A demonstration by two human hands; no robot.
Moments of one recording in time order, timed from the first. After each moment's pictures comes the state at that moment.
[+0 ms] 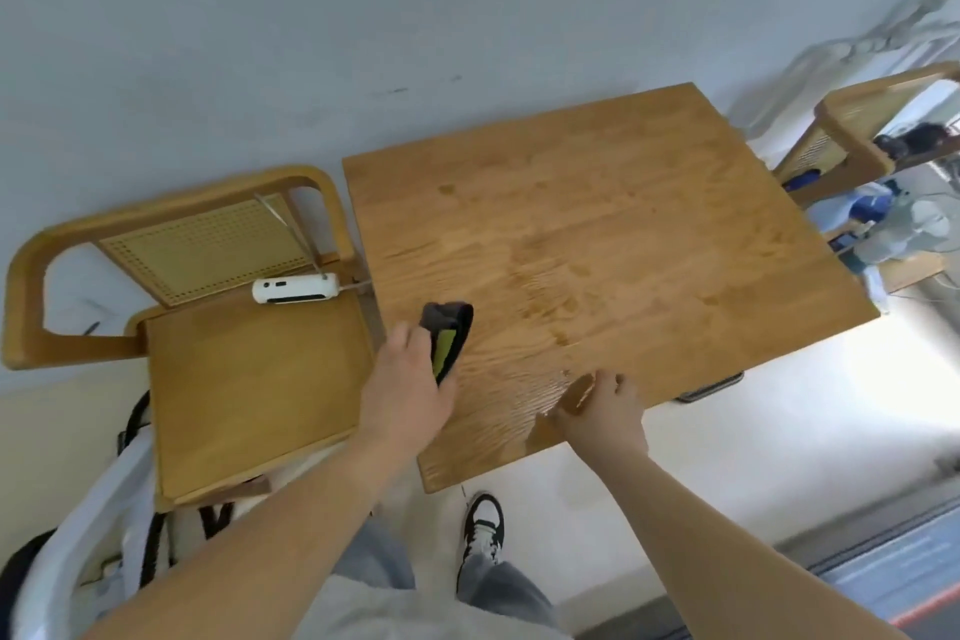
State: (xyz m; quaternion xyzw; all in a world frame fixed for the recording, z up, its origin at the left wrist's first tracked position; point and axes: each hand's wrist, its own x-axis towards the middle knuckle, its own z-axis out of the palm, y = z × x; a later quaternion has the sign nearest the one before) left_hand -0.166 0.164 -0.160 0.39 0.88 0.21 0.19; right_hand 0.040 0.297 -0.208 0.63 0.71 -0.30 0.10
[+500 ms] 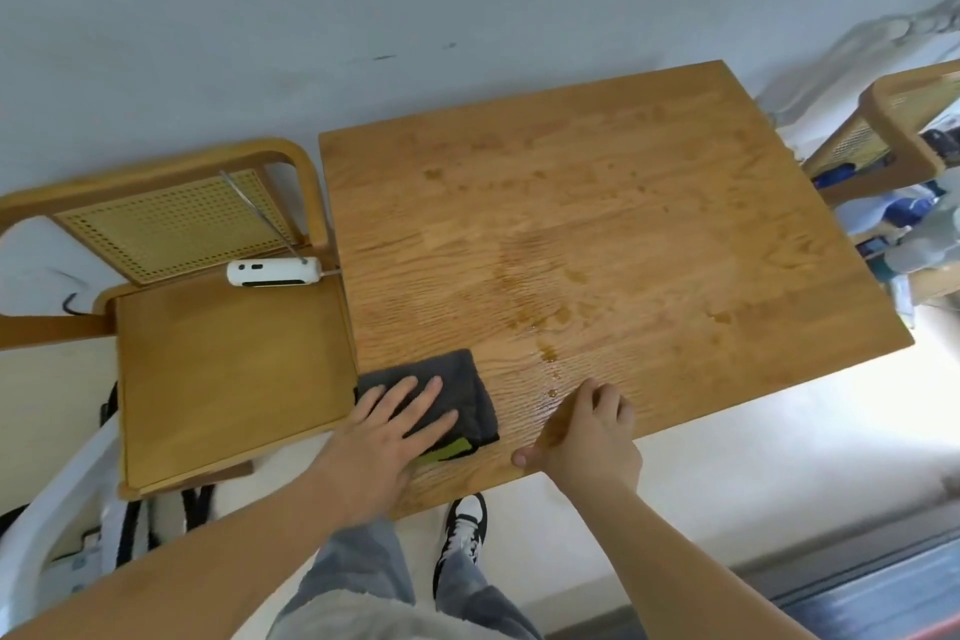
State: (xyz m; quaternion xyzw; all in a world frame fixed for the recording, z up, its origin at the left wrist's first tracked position) left_hand -0.171 0.133 -0.262 0.68 0.72 -0.07 0.13; right_hand 0.034 0.319 -0.214 0.57 0.78 -0.17 0.22
